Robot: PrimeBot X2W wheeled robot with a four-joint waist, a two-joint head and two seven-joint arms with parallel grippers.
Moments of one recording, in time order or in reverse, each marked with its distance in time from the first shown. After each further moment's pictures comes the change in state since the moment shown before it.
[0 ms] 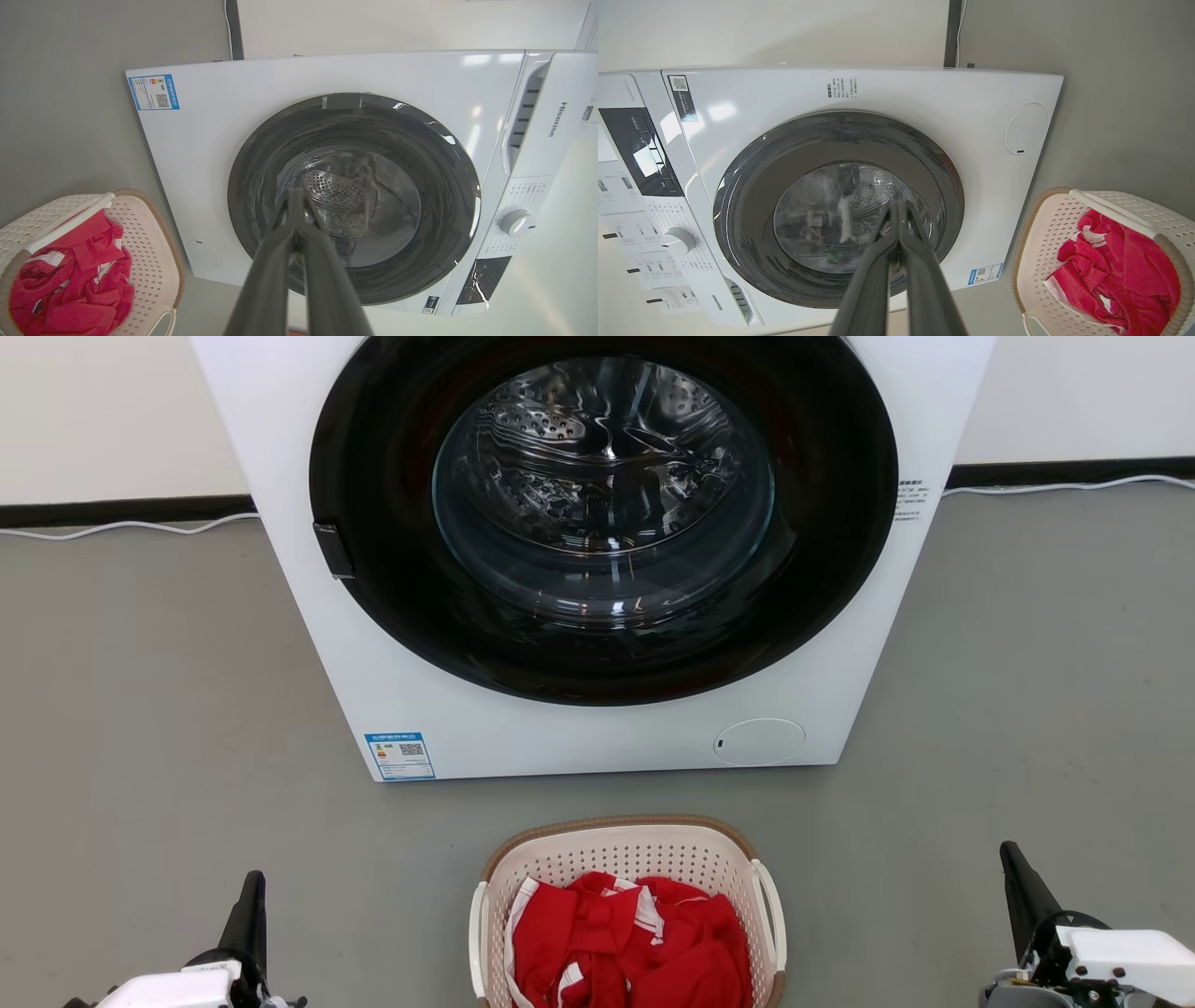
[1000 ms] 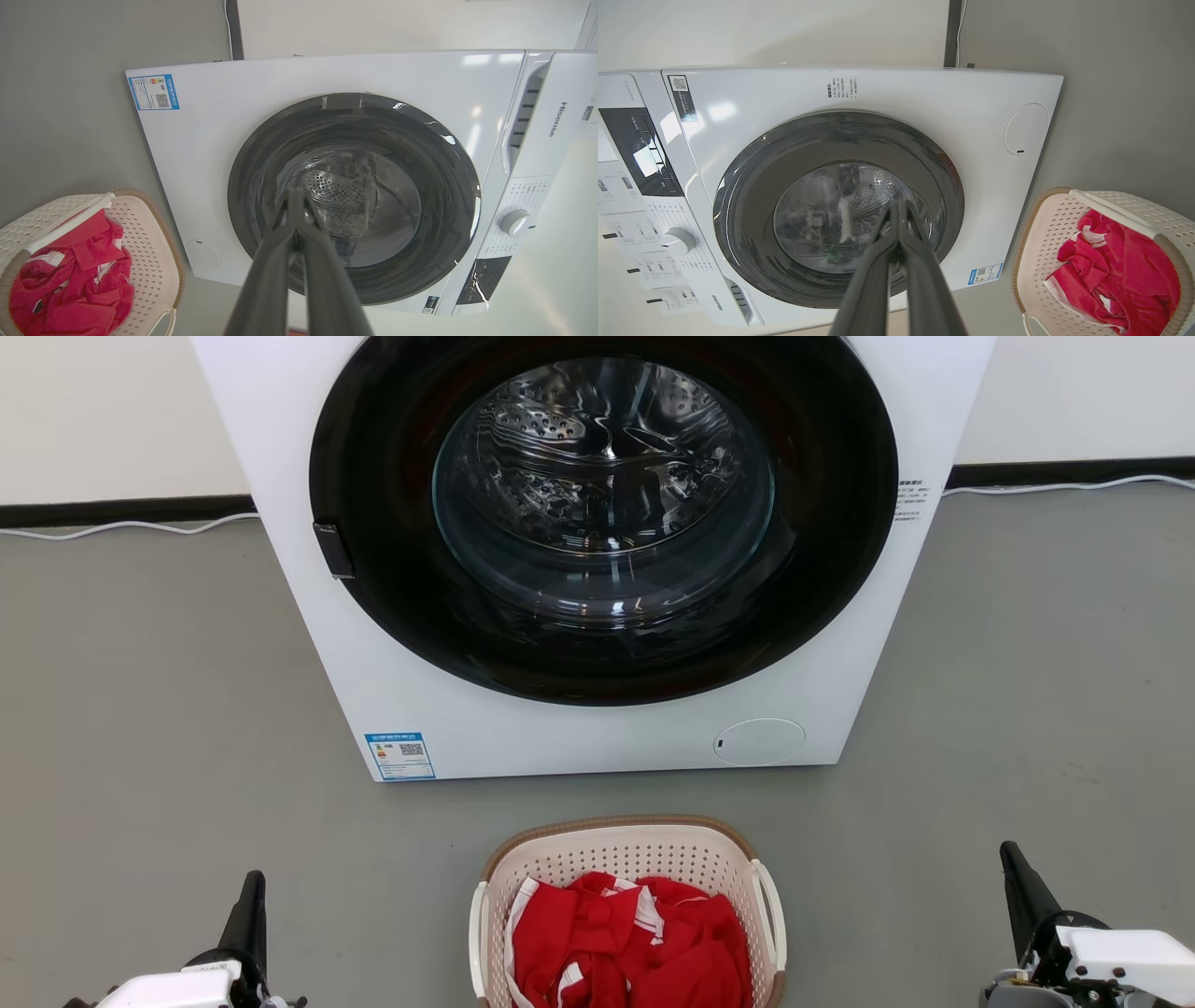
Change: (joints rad) left arm 0.000 0.000 0.000 0.000 0.000 0.000 0.000; right arm 0.000 0.000 0.000 0.000 0.000 0.000 0.000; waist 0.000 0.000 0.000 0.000
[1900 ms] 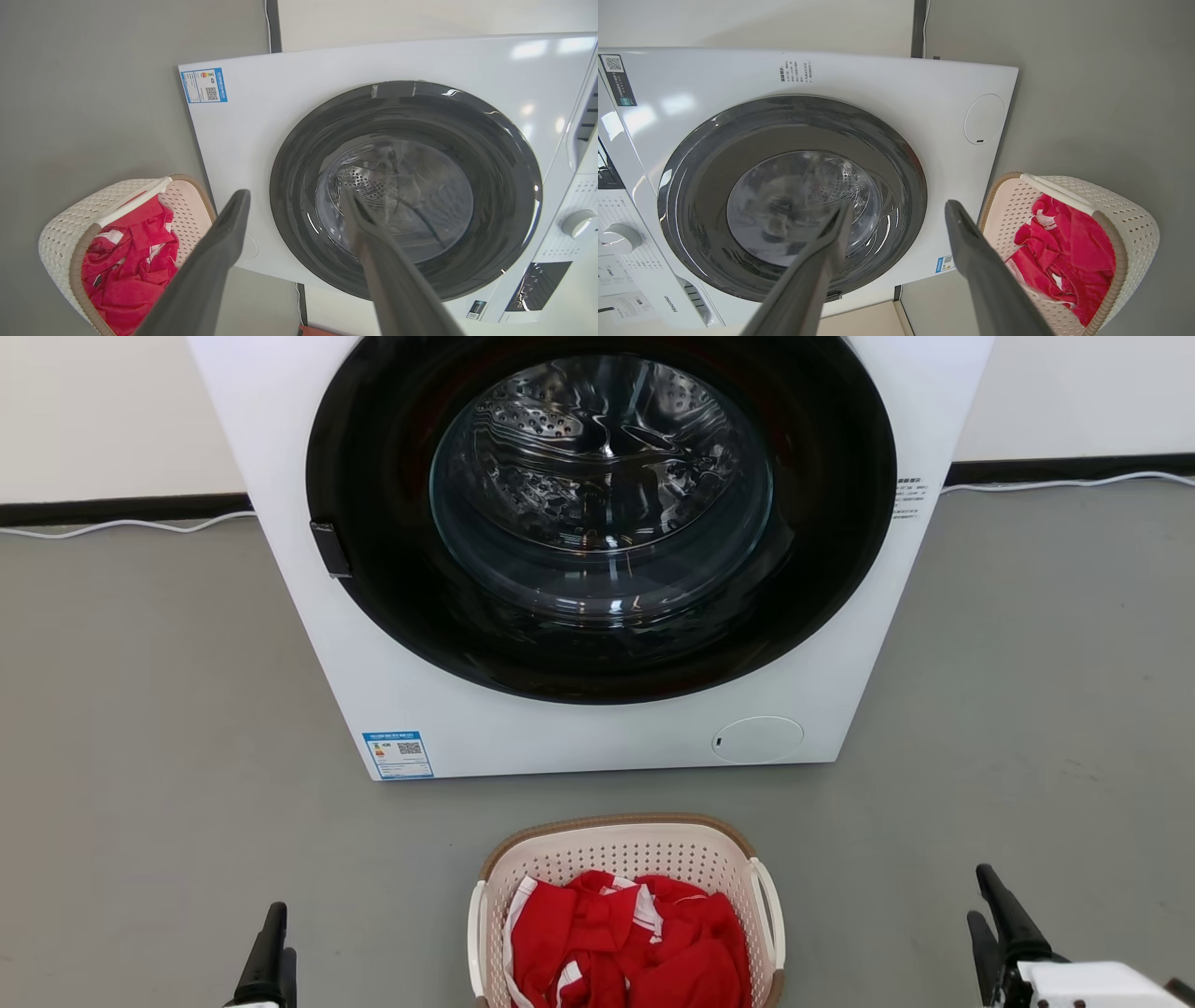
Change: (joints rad) left arm 0.040 -0.021 -0.040 0.067 0.041 0.003 -0.049; right arm 0.033 0.013 0.056 0.058 -0.029 -0.001 -0.031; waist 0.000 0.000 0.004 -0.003
